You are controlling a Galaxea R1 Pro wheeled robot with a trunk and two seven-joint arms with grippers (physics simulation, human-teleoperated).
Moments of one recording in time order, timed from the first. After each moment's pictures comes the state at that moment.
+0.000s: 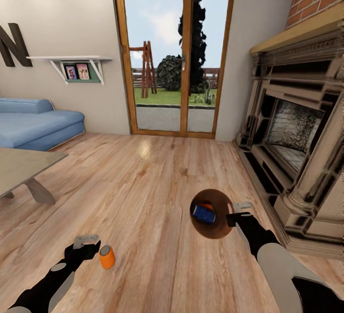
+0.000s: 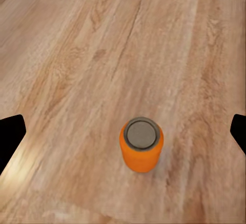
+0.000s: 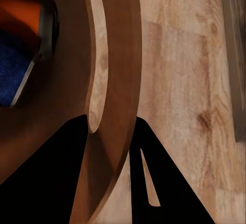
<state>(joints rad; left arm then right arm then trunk) -0.48 0.27 -0.24 -0.55 0.37 -0.04 0.04 -0.82 -0.01 -0.21 -0.40 0.35 0.32 -0.04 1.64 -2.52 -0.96</state>
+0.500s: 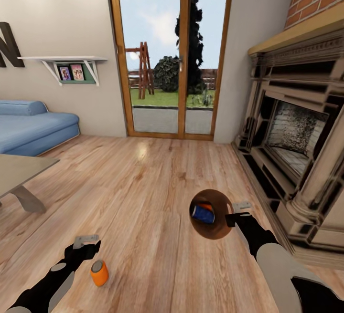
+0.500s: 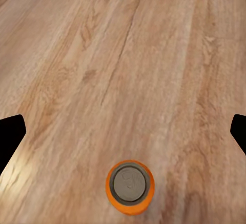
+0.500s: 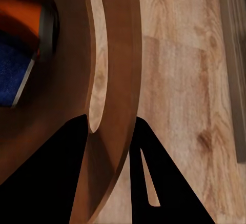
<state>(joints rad) -0.48 0.27 -0.24 -0.55 0.37 -0.04 0.04 -0.82 -0.01 -0.21 -0.40 0.36 0.32 -0.04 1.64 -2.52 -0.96</state>
